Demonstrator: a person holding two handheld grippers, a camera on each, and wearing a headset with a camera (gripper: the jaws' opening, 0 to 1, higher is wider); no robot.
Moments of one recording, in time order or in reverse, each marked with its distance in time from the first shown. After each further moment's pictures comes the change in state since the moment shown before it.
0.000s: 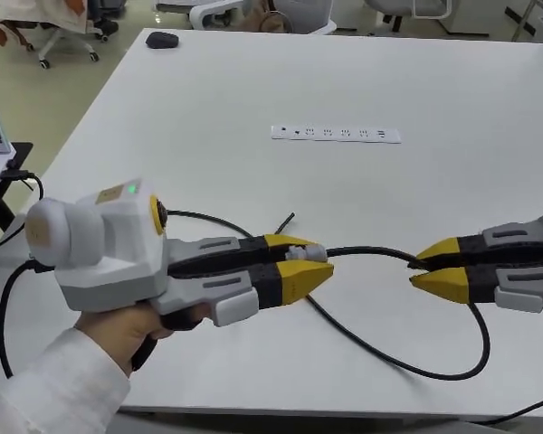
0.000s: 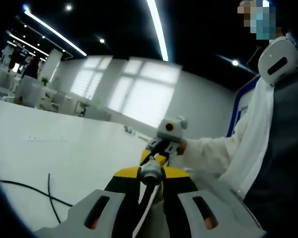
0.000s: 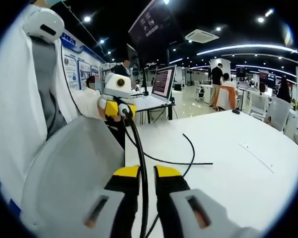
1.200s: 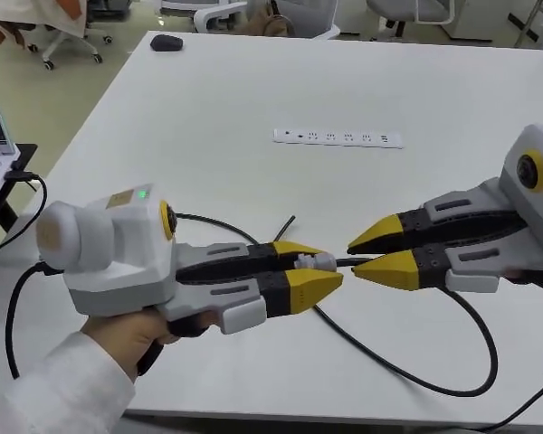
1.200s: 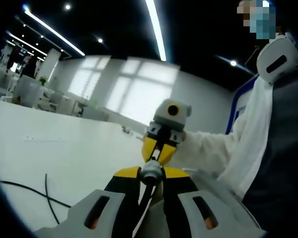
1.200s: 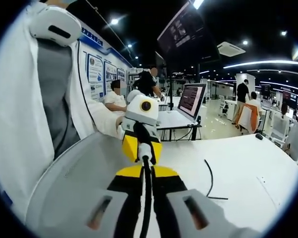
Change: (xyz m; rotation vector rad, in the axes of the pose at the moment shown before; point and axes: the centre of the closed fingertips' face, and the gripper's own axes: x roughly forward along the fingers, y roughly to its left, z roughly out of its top) left arm 0.000 -0.003 0.000 0.001 -0.004 -0.021; right arm 0.051 0.039 0.052 -0.142 -0.023 0.228
